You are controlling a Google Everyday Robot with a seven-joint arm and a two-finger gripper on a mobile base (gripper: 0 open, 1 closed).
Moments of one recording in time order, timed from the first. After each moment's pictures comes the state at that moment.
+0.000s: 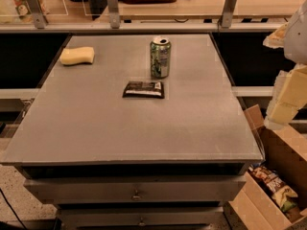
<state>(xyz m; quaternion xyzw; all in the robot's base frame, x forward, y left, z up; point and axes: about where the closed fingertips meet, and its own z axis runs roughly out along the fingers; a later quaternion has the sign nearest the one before) 0.438 -0.216 0.978 -0.60 0.78 -0.04 0.16</state>
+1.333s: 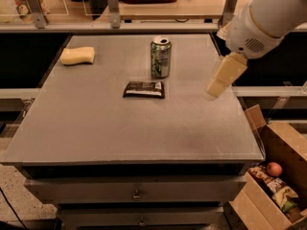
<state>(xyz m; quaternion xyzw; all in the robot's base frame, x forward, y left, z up) 0.540 -0.149 0.947 -0.58 0.77 0.03 0.26</state>
